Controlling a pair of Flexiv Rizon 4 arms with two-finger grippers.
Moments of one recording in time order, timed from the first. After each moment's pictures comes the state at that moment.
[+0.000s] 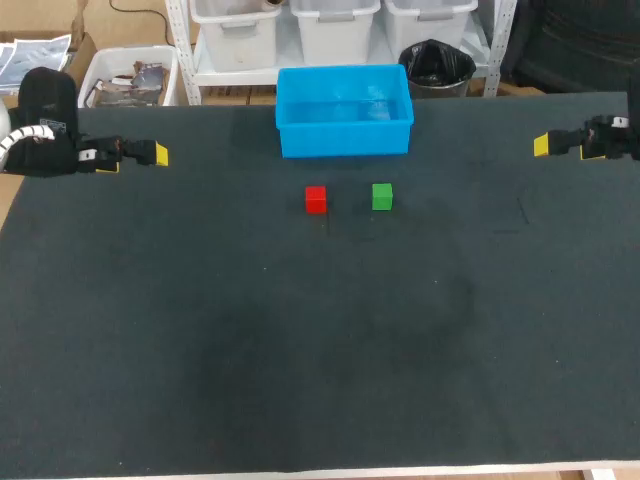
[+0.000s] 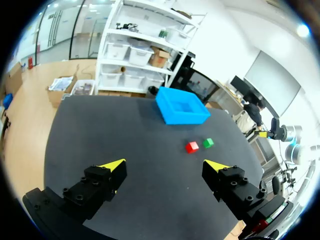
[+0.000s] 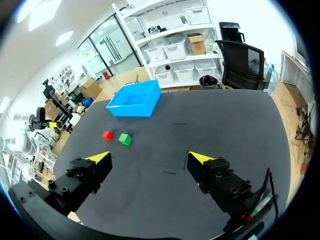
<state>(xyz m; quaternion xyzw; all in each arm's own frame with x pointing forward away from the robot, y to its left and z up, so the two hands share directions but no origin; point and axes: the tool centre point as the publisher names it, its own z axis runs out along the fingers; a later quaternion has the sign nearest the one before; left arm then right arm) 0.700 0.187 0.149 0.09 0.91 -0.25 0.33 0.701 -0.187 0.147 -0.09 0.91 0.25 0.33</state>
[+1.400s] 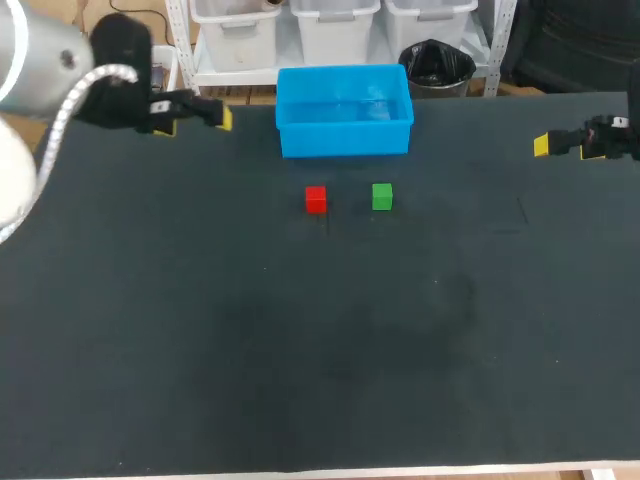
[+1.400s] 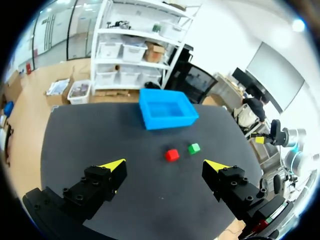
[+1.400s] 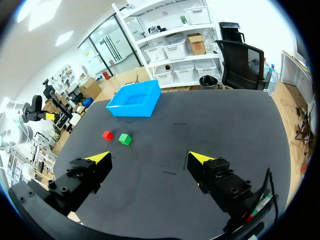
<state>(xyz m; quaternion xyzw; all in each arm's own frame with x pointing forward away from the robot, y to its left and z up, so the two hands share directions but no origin) 0.717 0.097 0.191 0.11 0.92 -0.22 0.30 0.701 -0.187 0.148 -0.09 0.91 0.25 0.33</state>
